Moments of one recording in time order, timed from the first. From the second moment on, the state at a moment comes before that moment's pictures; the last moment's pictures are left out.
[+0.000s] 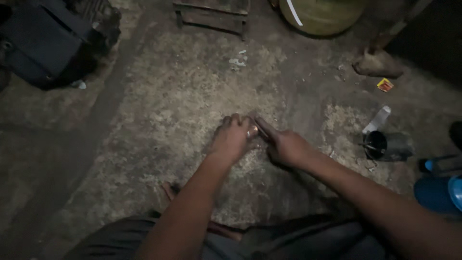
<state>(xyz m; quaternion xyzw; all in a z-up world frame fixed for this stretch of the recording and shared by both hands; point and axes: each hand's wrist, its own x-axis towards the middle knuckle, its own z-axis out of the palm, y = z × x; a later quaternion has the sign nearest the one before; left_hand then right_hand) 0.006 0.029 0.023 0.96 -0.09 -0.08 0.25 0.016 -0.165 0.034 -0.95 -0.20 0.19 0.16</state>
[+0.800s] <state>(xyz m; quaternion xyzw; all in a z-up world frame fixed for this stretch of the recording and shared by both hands) 0.000 0.015 0.047 0.95 -0.13 -0.16 0.25 0.001 -0.179 0.028 -0.96 -0.20 0.17 0.10</state>
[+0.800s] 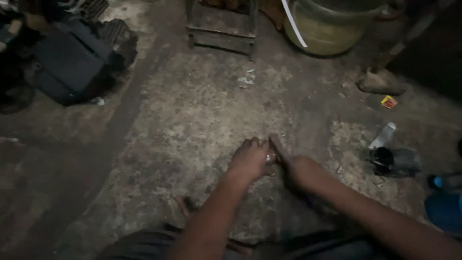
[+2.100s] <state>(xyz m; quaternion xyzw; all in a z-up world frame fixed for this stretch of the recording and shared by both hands) 0.017 0.002 0.015 0.95 -0.09 -0.19 0.23 0.001 -0.196 0.040 -0.95 -0.15 0.28 0.03</state>
